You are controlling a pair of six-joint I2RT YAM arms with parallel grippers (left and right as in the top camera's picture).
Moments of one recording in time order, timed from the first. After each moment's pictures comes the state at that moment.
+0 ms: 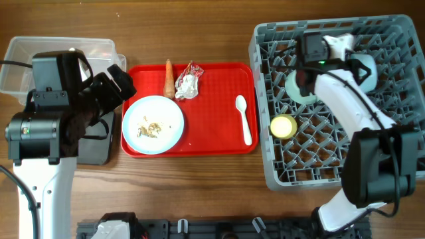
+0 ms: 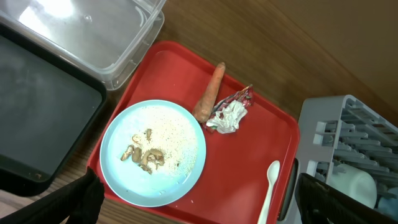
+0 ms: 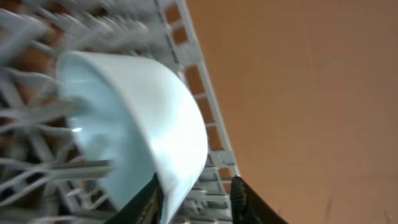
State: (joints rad) left arm 0.01 1.19 1.43 -1.14 0.08 -0.58; right arm 0.15 1.81 1.26 -0.66 1.21 0.02
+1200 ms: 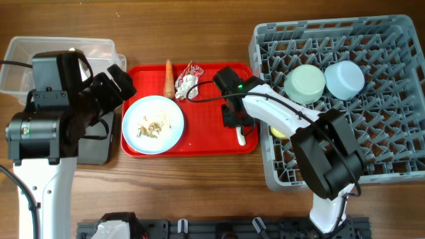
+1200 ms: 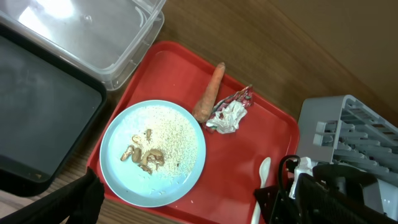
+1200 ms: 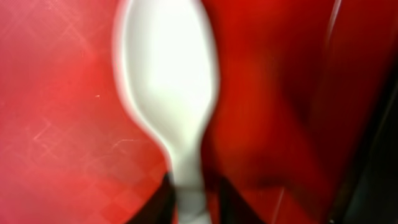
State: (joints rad) left arm 0.01 1.19 1.43 -1.14 0.08 -0.58; right arm 0.59 2.00 1.31 -0.82 0.05 0.47
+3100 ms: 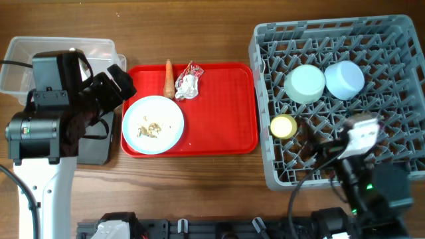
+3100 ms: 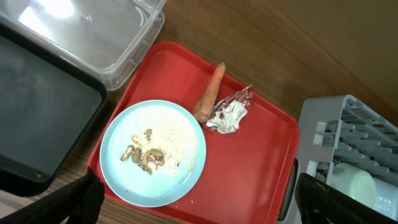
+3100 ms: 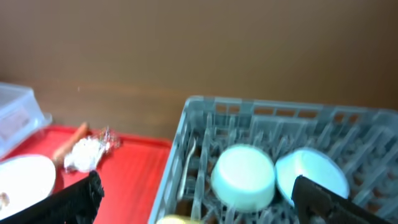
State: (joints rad) left arm 0.01 1.19 1.43 -1.14 0.08 -0.58; right arm 0.16 0.32 0.61 -0.51 -0.05 -0.01
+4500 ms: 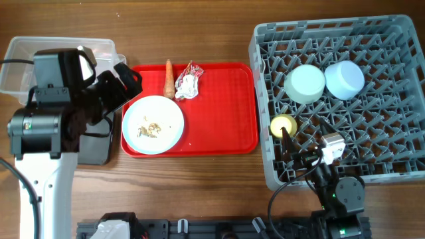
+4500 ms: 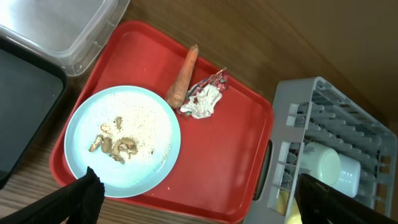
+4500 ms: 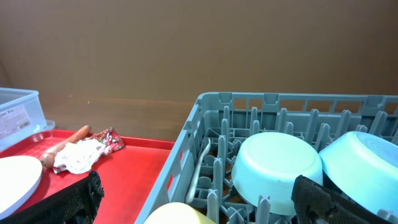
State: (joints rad) left arm 0.01 1.21 1.43 -1.13 0.21 -0.59; right arm 0.16 0.02 0.01 0.00 -0.10 0.05
